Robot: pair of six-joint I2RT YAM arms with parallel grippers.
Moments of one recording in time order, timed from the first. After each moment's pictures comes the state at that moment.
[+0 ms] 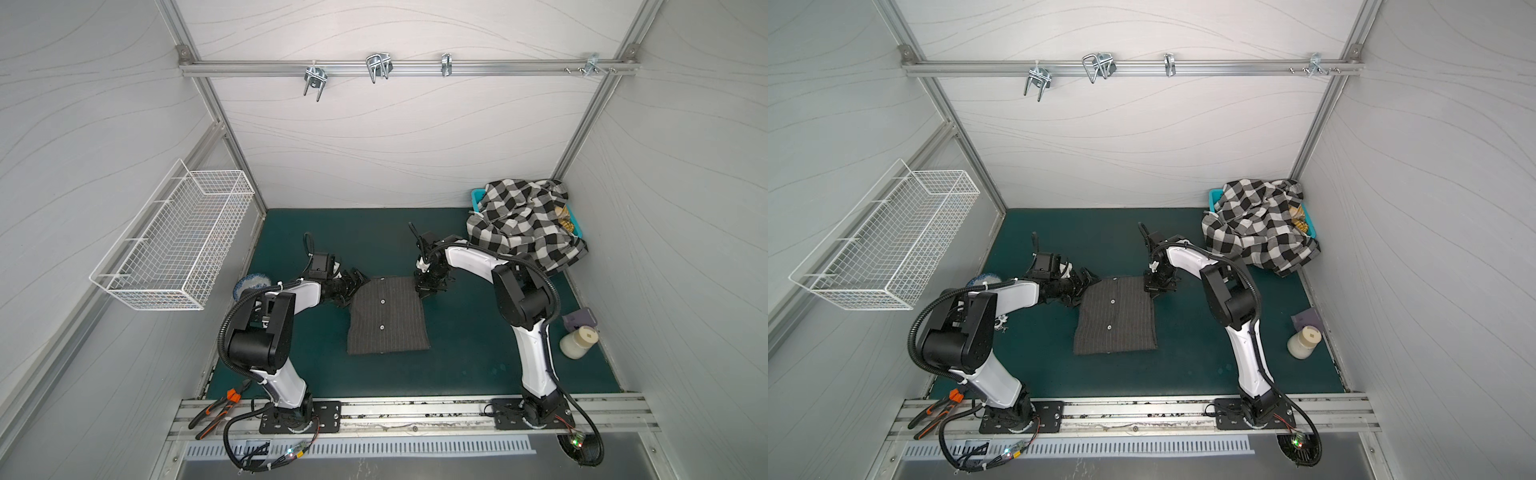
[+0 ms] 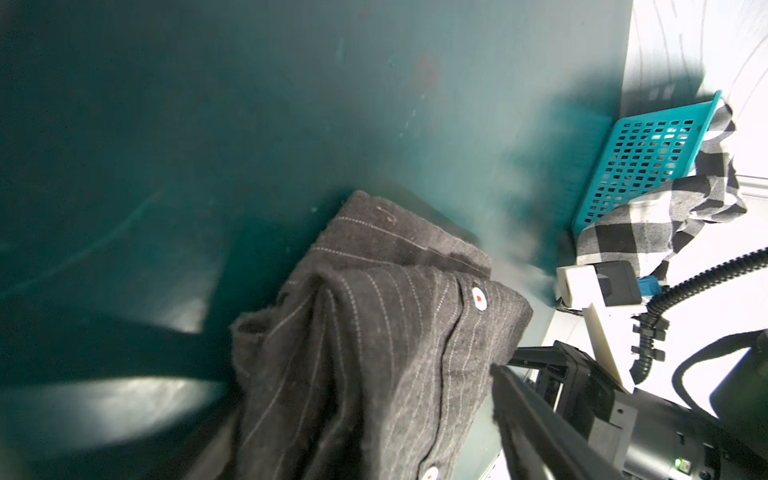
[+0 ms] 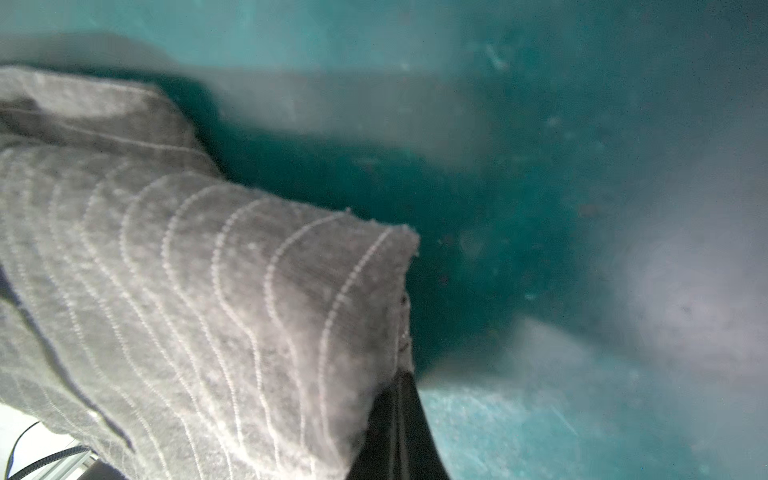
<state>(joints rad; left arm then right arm) -0.12 1.70 0.77 -0.09 0.53 -0.89 0.61 2.17 1.63 -0.92 -0.35 0.44</state>
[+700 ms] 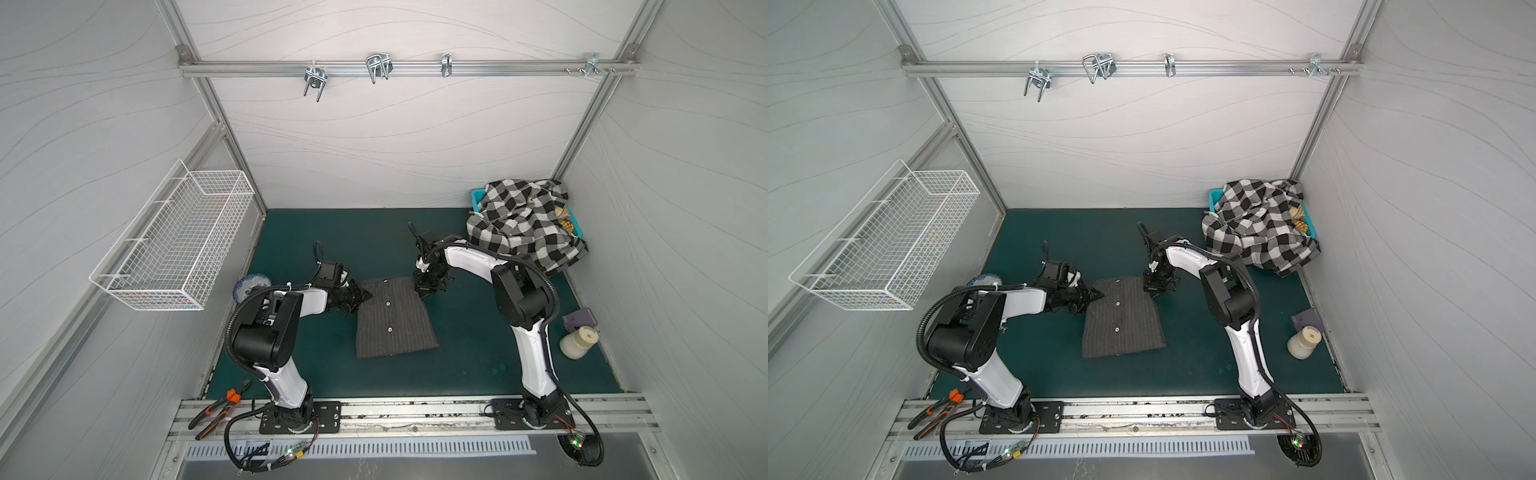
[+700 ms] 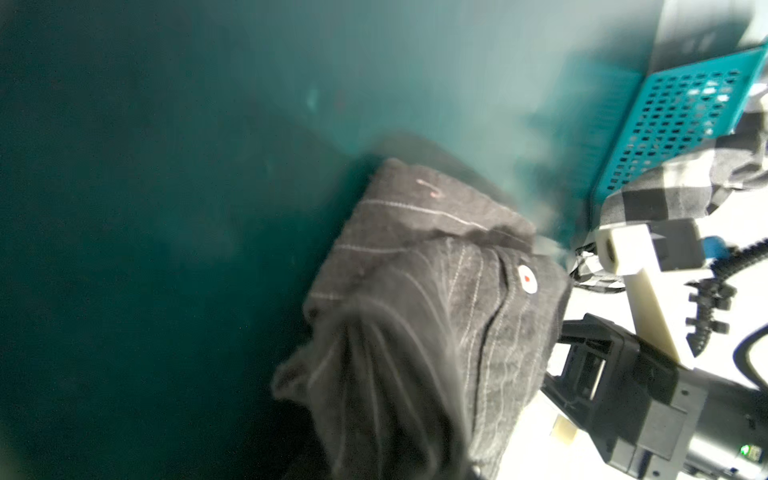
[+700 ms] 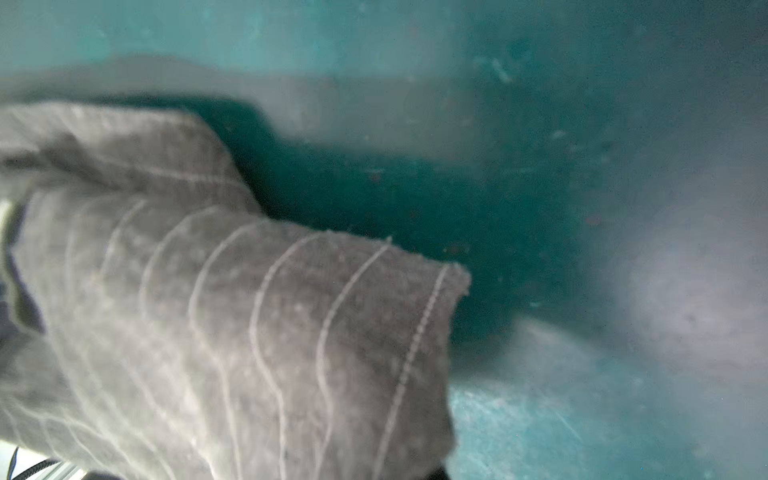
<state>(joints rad) -0.19 1.70 0.71 -0.01 0.57 -0.94 0.62 2.17 1.63 -0.92 -0.36 0.45</state>
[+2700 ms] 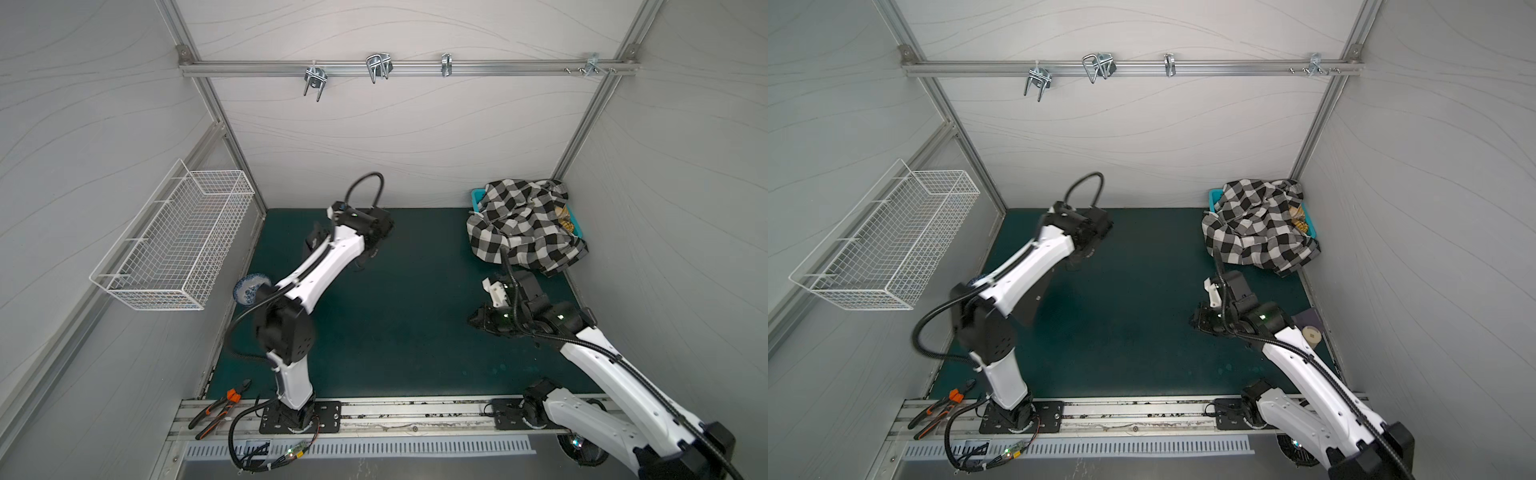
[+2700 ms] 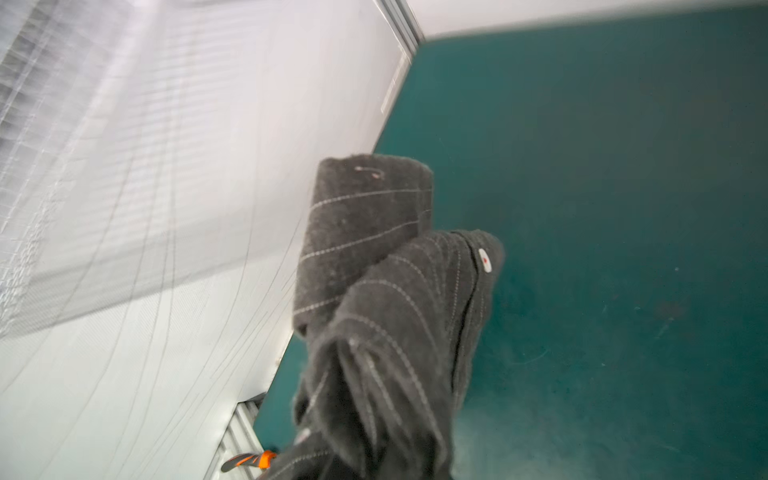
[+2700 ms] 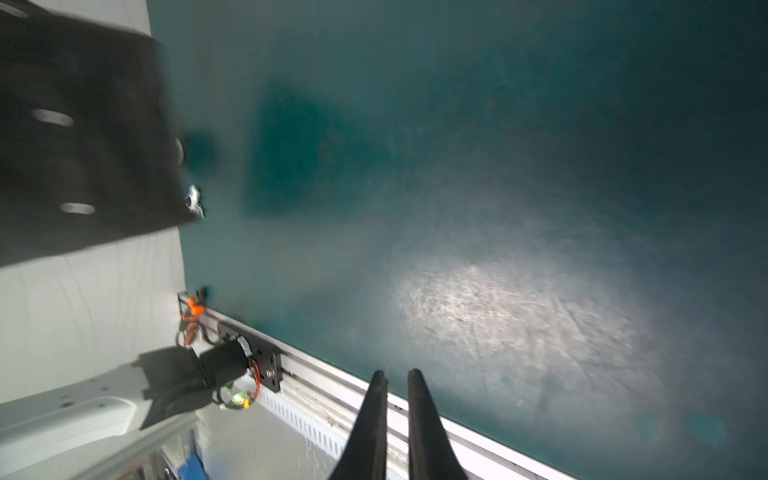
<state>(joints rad) -0.56 1.99 1.82 -1.56 -1.01 -0.93 0.48 0.83 0.78 -0.88 -0.38 0.69</state>
